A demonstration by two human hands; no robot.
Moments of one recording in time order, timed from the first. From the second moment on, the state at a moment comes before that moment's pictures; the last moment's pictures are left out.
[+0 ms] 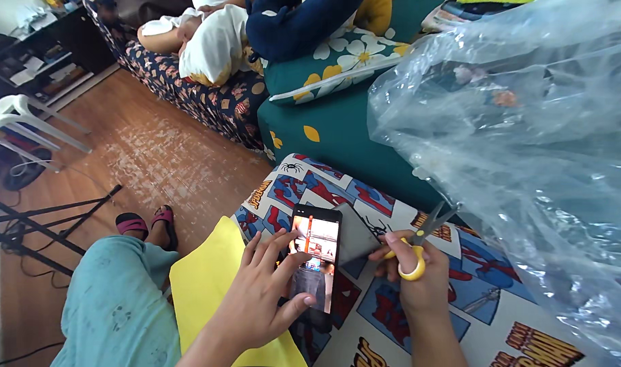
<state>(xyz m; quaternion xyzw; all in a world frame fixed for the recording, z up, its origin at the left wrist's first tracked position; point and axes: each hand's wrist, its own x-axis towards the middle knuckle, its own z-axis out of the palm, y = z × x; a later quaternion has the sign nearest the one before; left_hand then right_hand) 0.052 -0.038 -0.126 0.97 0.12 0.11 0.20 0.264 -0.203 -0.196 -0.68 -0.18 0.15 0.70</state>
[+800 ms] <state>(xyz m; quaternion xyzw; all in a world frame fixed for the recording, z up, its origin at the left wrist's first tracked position) 0.060 -0.049 -0.132 0.97 0.11 0.17 0.14 0.264 -0.203 -0.196 -0.67 -0.17 0.16 0.71</state>
